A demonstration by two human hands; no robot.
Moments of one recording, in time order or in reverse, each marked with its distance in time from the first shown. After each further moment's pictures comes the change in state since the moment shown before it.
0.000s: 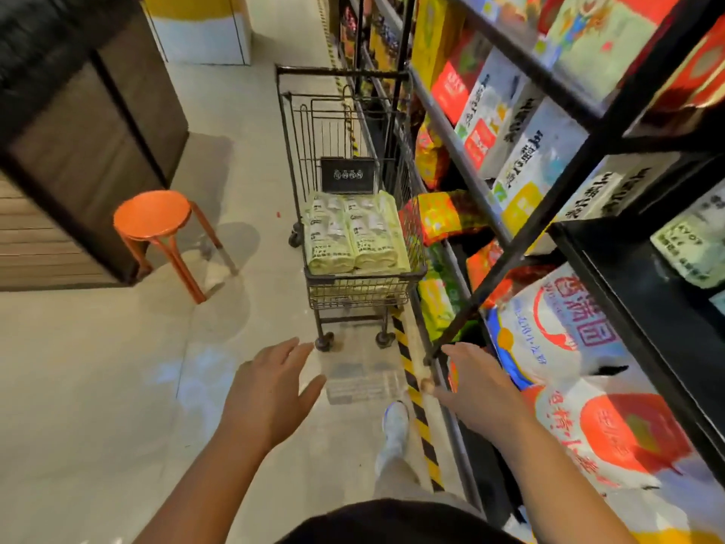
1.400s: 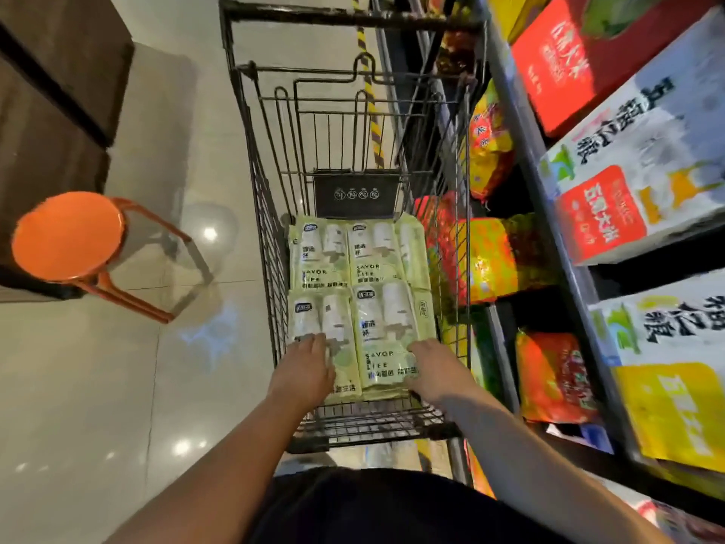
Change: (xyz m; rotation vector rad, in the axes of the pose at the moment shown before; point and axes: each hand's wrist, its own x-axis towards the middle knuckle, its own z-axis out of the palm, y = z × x) left_hand 0.541 -0.036 0.014 -0.034 -0.393 -0.049; right_hand 0.546 -0.042 -0.046 -0.073 -0.442 0.021
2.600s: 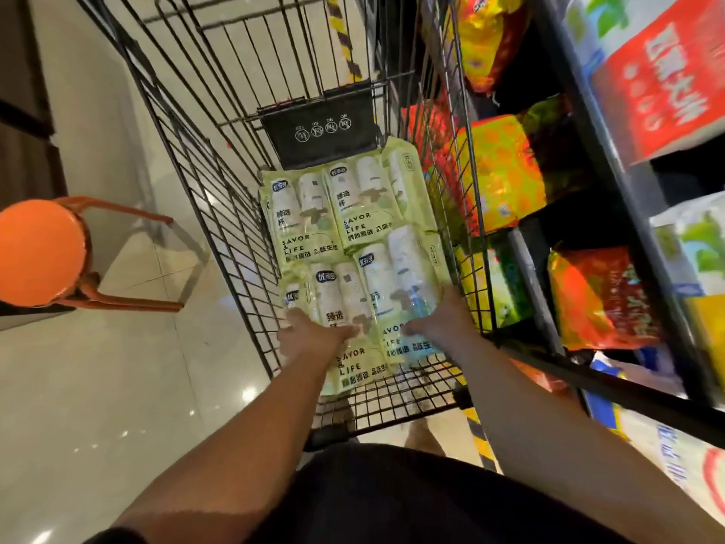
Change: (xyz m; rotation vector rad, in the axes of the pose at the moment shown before) left_hand 0.090 0.013 0.041 -0.639 0.023 -0.698; right_hand 0.083 0.028 0.045 0.878 0.079 0.449
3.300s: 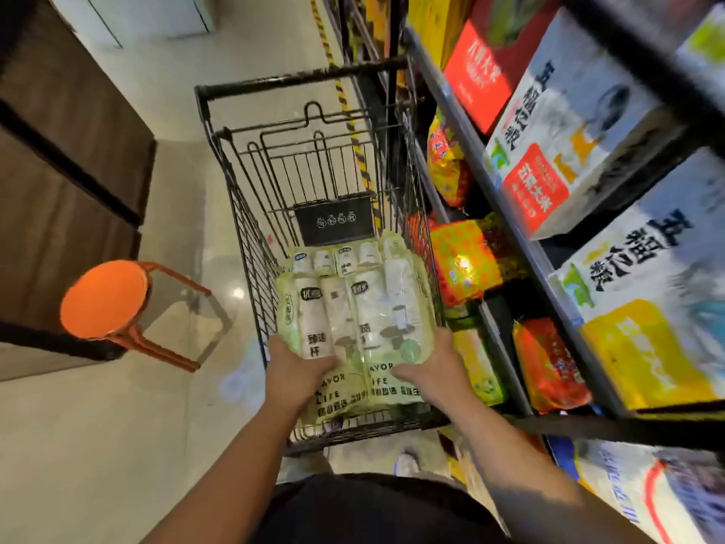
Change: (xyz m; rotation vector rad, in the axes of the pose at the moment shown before) left_hand -0.169 -0.023 -0.056 -0.425 0.092 0.392; right_hand -0.138 0.037 -0.062 0.147 0.092 -0.365
